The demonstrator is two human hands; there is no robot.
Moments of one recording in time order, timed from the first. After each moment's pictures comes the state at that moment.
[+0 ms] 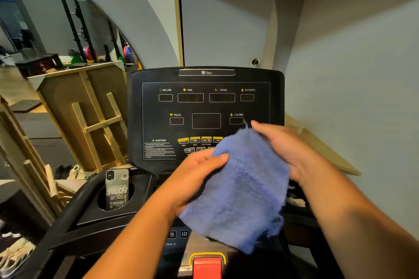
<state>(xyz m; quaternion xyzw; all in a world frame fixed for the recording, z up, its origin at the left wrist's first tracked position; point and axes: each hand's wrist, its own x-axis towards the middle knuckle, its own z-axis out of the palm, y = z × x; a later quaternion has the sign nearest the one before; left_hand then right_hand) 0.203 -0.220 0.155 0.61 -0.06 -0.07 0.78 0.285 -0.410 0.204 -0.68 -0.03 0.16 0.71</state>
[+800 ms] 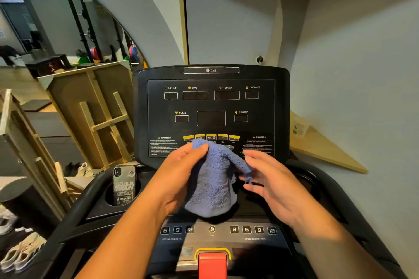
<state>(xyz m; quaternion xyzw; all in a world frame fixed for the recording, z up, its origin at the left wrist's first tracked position) 0.189 -0.201 0.165 0.60 0.05 0.00 0.80 0.238 -0.400 0.139 -0.66 -0.03 0.17 0.73</state>
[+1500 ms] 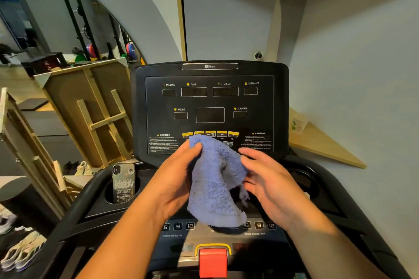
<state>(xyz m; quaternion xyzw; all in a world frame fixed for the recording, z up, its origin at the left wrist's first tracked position) 0.184 -0.201 0.159 0.52 0.06 -0.04 0.85 0.222 -0.394 0.140 -0.59 -0.05 0.18 0.79</state>
